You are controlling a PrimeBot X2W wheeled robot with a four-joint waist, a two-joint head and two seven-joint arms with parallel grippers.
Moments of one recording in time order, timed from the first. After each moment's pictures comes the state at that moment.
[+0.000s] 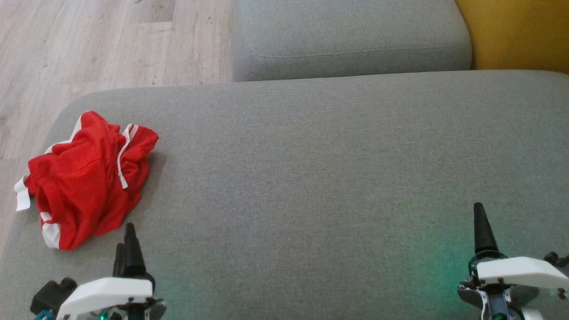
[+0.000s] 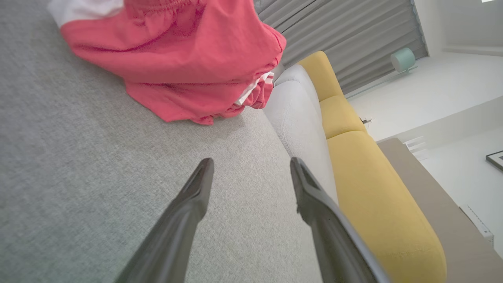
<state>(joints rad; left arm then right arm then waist) 0.00 0.04 -0.01 0.28 -1.13 -0.05 -0.01 -0.01 -0.04 -0.06 0.35 1.12 0.12 -0.01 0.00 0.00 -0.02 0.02</state>
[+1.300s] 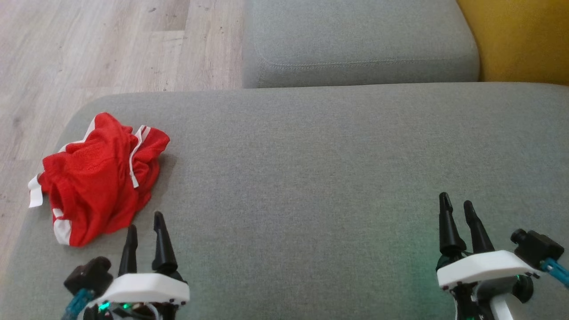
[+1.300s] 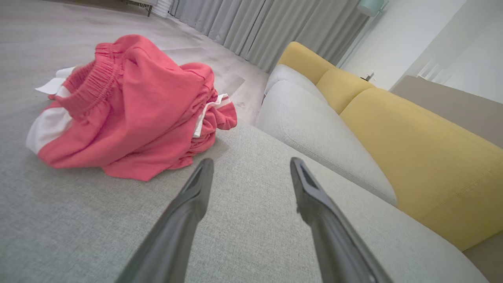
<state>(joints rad) 0.00 0.04 -0.12 0.25 -0.63 0.03 -0.12 -0.01 -0.04 0.04 0.30 0.60 0.12 -0.12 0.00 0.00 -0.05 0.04</state>
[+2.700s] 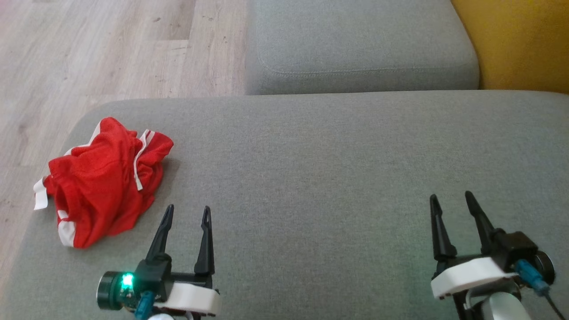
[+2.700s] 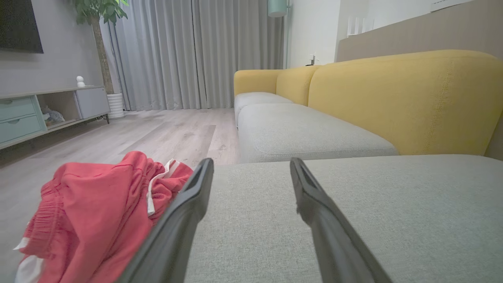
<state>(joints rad) -0.01 0.05 -0.23 0.25 -0.11 0.07 -0.24 -0.01 -0.04 0.00 0.30 0.07 0.12 -0.24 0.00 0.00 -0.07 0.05</state>
